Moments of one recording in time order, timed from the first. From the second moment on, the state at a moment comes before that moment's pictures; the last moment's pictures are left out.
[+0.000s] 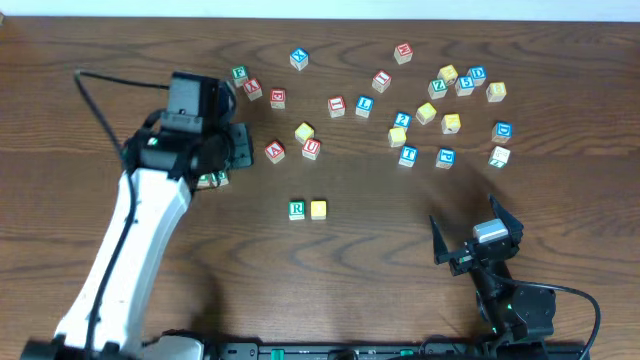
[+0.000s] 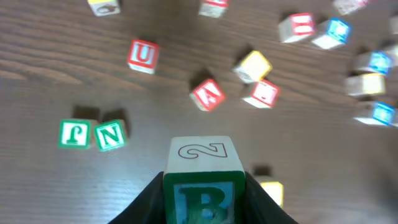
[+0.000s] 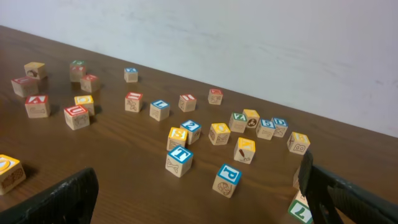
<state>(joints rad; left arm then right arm) -0.17 1.43 1.25 -0.86 0.13 -0.30 0.10 0.02 0.01 -0.06 -0.18 -0.16</state>
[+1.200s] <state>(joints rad) -0.72 1.81 1.25 -0.71 0.09 -0.44 0.10 0.02 0.01 -0.06 -0.18 -0.16</state>
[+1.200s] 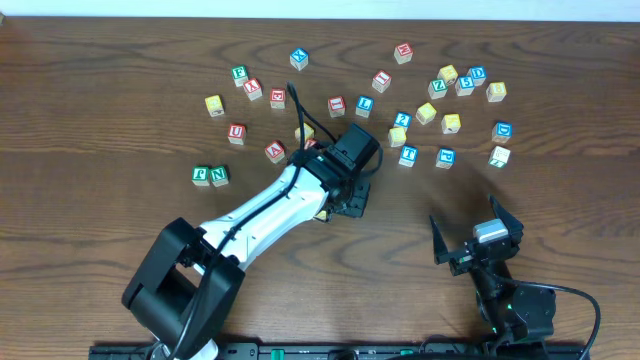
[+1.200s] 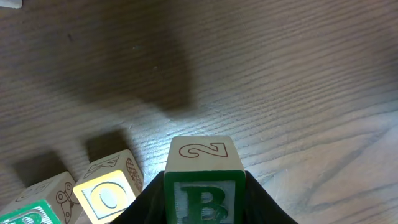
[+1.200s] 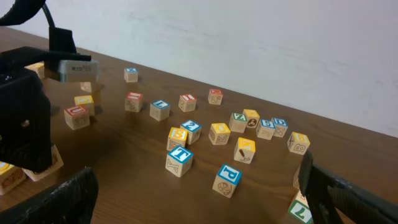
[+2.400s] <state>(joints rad) -0.76 1.81 1.16 -0.66 -0.06 -0.64 0.10 0.02 0.01 -0.06 -0.18 -0.16</state>
